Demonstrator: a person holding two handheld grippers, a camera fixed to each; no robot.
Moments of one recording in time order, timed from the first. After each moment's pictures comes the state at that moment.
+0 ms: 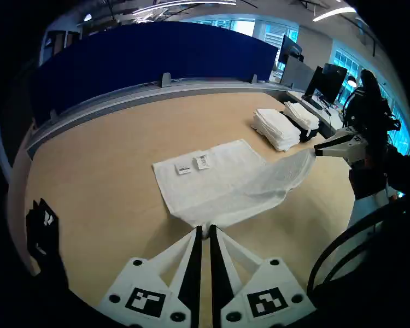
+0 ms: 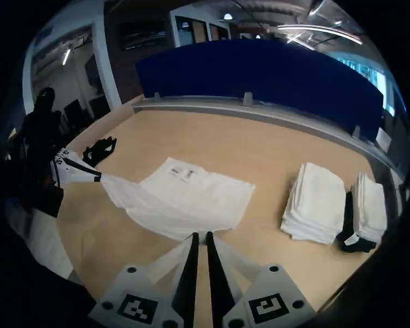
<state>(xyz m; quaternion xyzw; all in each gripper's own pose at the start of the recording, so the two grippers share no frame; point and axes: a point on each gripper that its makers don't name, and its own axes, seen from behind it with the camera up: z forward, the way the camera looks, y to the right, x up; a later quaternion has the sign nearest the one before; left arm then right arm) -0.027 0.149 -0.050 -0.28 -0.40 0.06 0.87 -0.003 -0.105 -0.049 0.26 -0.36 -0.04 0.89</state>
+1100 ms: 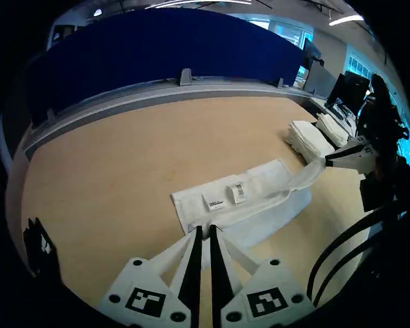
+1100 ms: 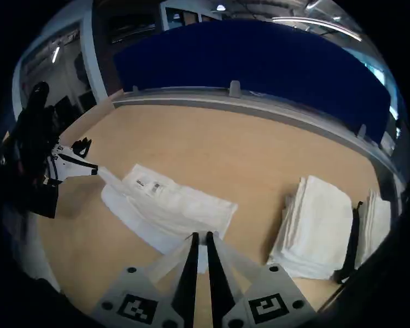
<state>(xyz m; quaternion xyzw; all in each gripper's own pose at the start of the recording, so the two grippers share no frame) -0.073 0.157 0.071 -0.25 -0.41 0.05 0.88 -0.045 -0.095 0.057 0.23 -0.39 -0.05 0.89</state>
